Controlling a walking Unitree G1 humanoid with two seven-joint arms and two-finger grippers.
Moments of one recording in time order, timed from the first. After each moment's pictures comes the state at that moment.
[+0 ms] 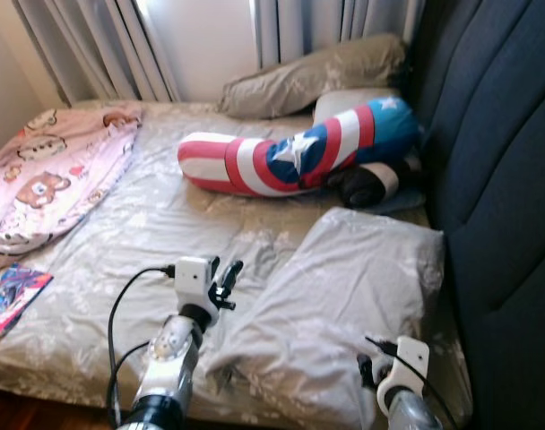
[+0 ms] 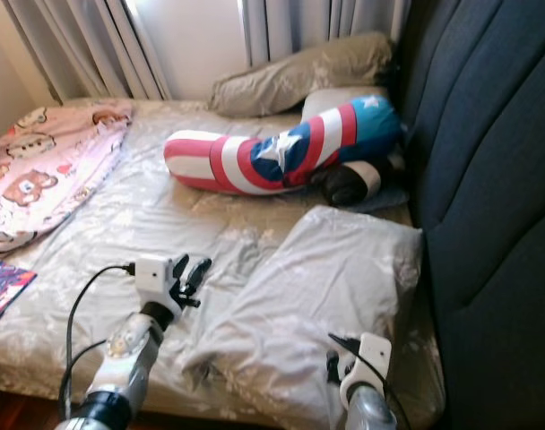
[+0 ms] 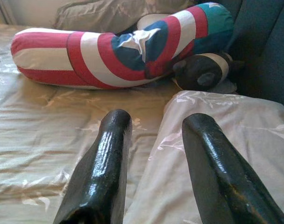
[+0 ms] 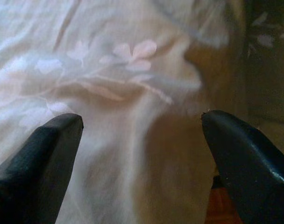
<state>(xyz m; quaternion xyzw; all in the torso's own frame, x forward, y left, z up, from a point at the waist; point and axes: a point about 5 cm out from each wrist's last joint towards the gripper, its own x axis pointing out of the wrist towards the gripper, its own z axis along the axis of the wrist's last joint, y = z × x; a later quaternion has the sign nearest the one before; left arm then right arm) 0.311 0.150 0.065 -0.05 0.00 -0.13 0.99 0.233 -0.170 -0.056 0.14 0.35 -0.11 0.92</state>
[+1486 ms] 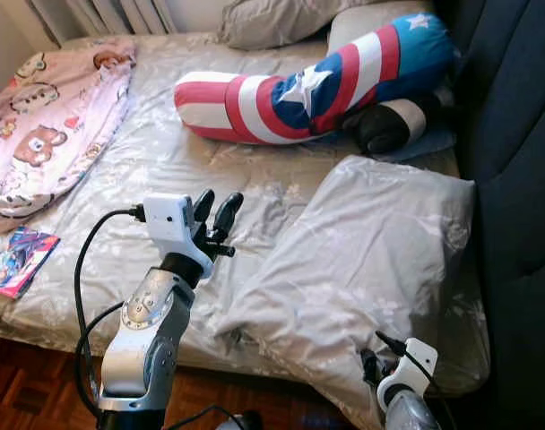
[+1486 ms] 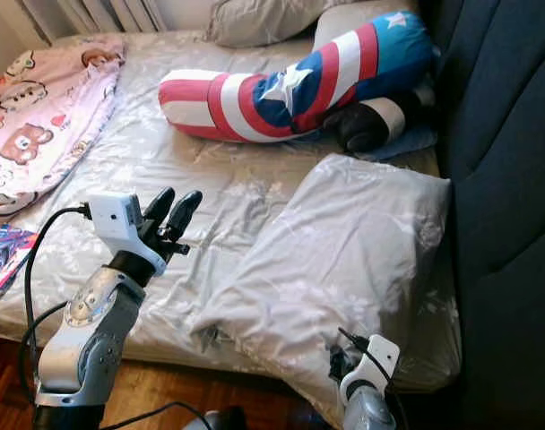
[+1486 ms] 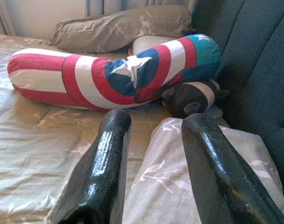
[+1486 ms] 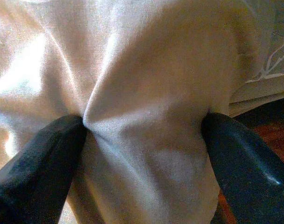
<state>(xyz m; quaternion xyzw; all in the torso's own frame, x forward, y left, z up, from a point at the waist) 0.287 0.138 0.193 -0.10 -0.11 -0.15 0.98 0.235 -0.166 -0.055 0.21 0.33 -0.14 0.91</state>
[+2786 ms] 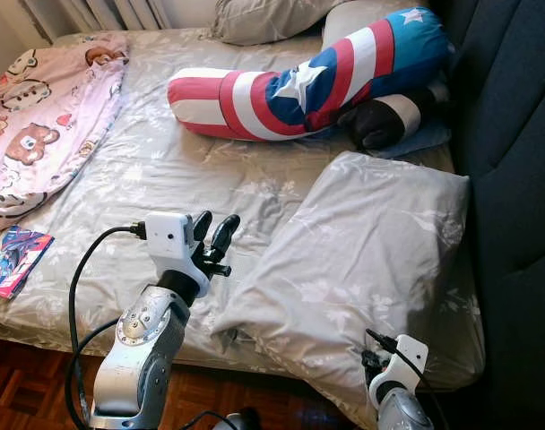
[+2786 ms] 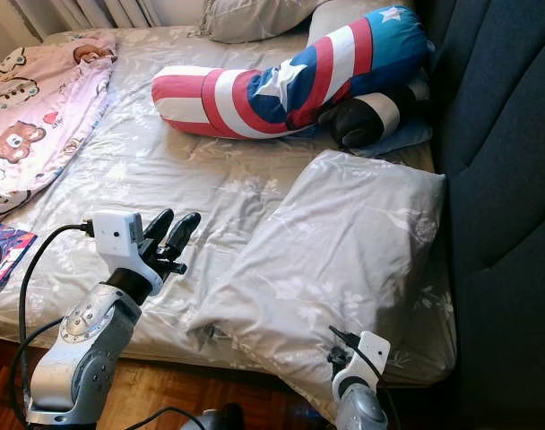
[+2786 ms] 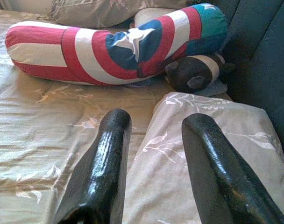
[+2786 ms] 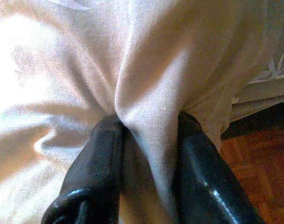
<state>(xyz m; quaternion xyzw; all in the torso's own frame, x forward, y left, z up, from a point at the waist) 0.277 0.143 0.175 -0.08 -0.07 -0.15 0.98 0.237 -0.153 -0.053 0.21 0.32 -0.12 0.91</state>
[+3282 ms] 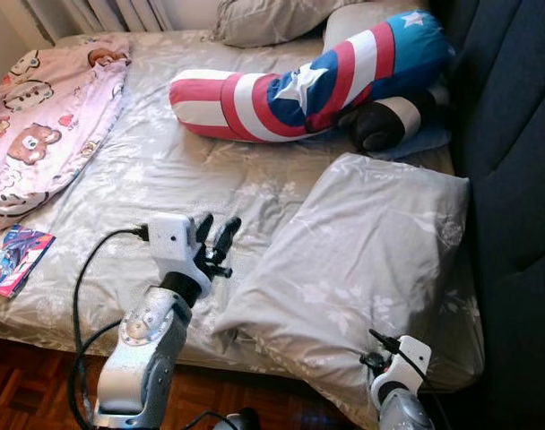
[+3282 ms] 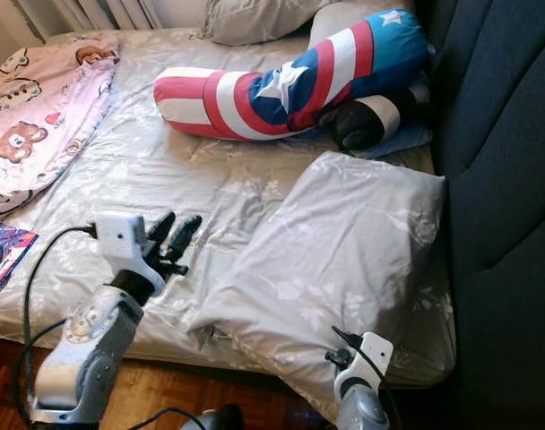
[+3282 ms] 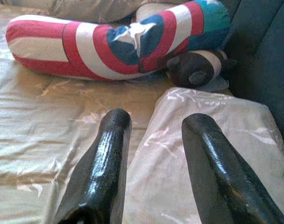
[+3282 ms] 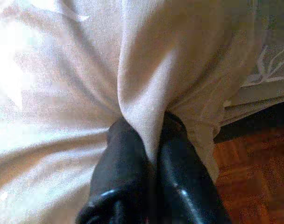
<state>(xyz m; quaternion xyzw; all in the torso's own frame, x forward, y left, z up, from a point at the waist) 0.281 0.141 0.165 -0.08 -0.05 -0.15 0.98 0.237 -0.162 -0.052 0.21 0.32 -0.13 0.92</state>
